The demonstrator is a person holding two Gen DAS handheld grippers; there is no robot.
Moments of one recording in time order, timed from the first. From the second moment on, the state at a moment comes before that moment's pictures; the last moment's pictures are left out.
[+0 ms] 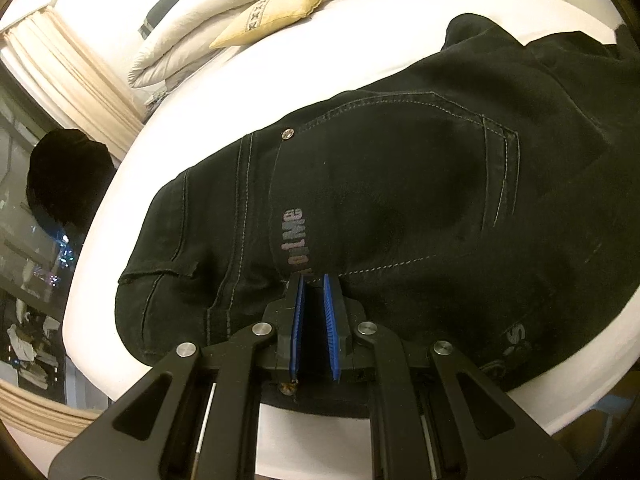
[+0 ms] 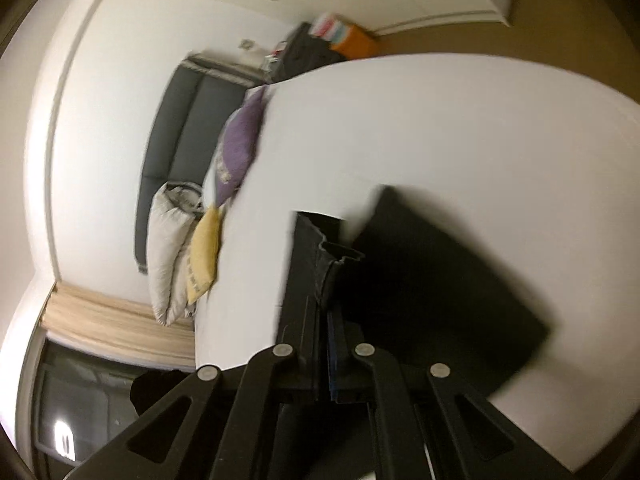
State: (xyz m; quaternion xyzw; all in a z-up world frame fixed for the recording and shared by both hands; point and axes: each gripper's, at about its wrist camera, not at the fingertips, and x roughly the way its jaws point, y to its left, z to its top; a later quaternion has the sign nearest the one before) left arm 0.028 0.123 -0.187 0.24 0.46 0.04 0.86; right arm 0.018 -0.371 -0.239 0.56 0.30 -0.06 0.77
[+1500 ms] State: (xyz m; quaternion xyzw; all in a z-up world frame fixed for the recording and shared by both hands) left arm 0.013 0.100 -0.181 0.25 0.43 0.05 0.86; right arm 0.030 -0.379 -0.149 0.29 0.39 0.00 0.87
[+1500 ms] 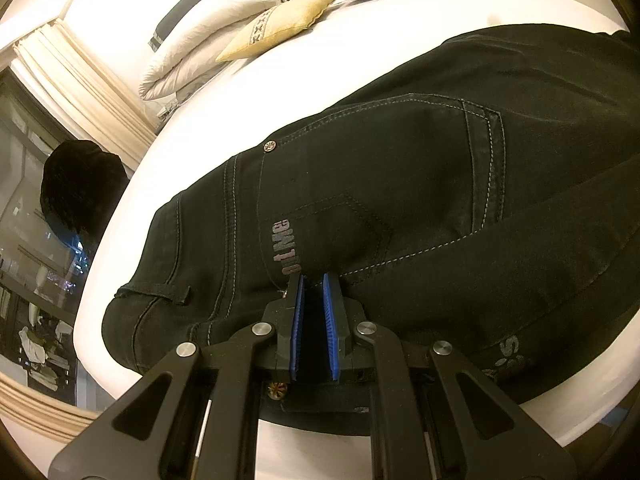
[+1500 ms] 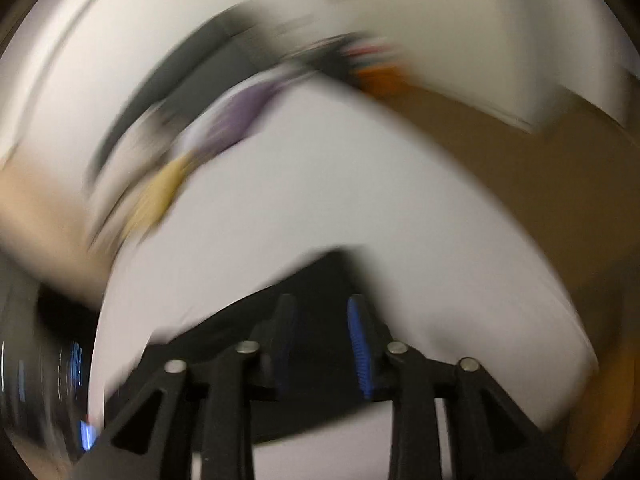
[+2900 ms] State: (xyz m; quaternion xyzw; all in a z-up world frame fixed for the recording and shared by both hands) left arm 0.014 0.109 -0.185 0.24 0.41 0.07 0.88; right arm 0.171 -0.256 -0.228 -0.14 0.52 0.09 0.84
